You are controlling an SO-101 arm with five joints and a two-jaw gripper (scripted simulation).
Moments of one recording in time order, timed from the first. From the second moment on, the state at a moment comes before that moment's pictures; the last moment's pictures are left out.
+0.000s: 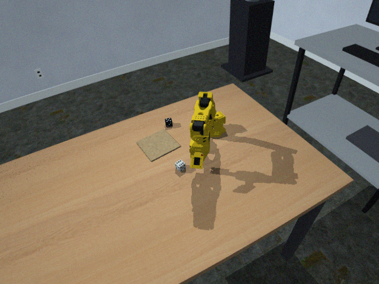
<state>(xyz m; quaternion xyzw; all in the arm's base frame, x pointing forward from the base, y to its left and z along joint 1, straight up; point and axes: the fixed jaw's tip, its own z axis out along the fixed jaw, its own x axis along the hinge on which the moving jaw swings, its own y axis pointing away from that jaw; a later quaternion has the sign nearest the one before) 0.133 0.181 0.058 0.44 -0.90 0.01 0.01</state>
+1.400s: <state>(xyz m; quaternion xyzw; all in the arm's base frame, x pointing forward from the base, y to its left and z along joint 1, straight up) 0.252 -0.013 0.056 -0.04 -1.00 0.00 -0.02</state>
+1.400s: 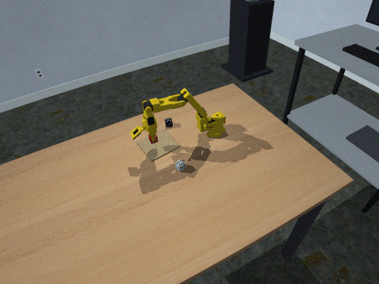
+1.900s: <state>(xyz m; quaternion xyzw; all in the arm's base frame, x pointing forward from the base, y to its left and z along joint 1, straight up) 0.254 -0.023 0.056 -0.05 -1.00 0.00 -0.02</state>
